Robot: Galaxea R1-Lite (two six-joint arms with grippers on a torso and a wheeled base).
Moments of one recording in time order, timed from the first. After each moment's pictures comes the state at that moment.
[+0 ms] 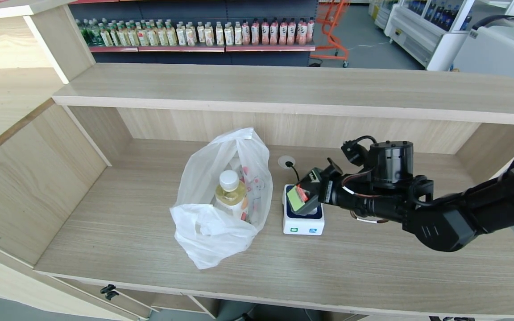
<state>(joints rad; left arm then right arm) 0.00 0.00 0.00 0.05 0.13 0.01 0.46 1.95 -0.95 -0.70 0.23 0.44</state>
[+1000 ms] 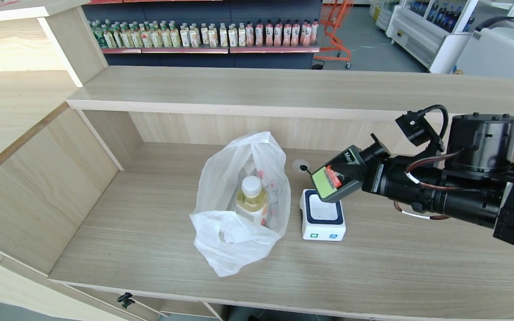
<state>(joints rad) 0.00 0.00 0.00 0.05 0.13 0.01 0.43 1.64 -0.80 -0.63 0.23 0.40</state>
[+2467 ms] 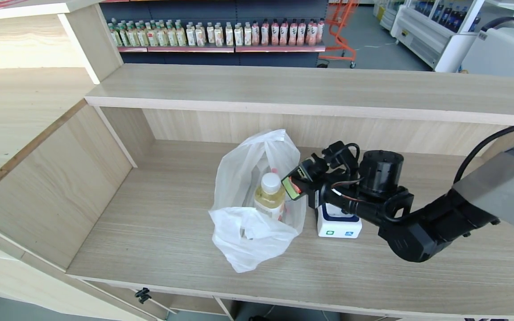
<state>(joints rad) 0.00 0.00 0.00 0.05 0.13 0.01 0.46 2.13 -0.95 -1.10 0.23 -0.10</state>
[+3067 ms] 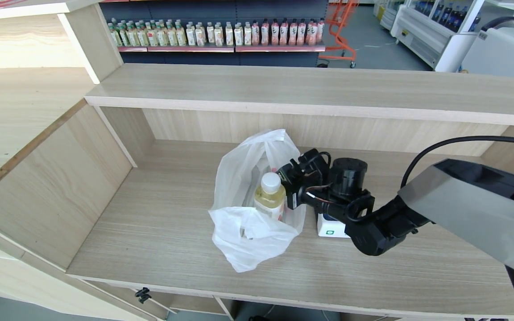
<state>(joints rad) 0.00 0.00 0.00 0.05 0.13 0.01 0.49 2.33 -1.16 -1.11 0.23 -0.11</state>
